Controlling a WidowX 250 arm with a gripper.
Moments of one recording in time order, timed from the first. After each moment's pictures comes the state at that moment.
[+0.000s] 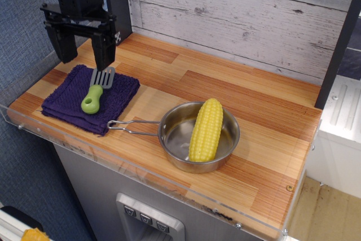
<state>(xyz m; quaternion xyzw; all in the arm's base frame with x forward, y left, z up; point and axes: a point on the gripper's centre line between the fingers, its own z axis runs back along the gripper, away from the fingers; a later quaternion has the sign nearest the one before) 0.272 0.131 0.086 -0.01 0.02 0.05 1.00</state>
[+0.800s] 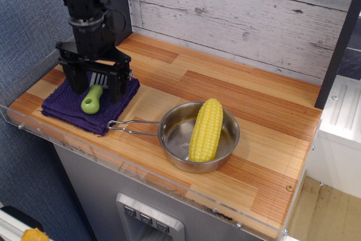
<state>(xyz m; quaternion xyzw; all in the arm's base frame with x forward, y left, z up) 0.269 0.121 0.039 0.01 0.00 0.08 1.00</state>
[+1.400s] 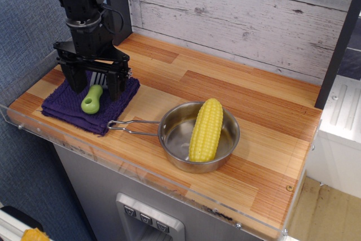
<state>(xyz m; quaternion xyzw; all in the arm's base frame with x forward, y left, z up) 0.272 0.126 0.039 0.02 -0.02 0.09 1.00</state>
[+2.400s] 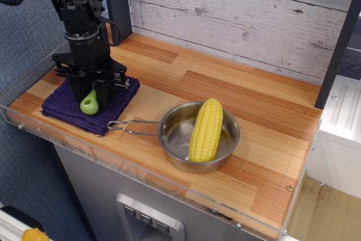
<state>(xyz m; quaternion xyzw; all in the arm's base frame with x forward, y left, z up) 0.267 0.130 0.024 0.01 -0.01 0.10 0.99</state>
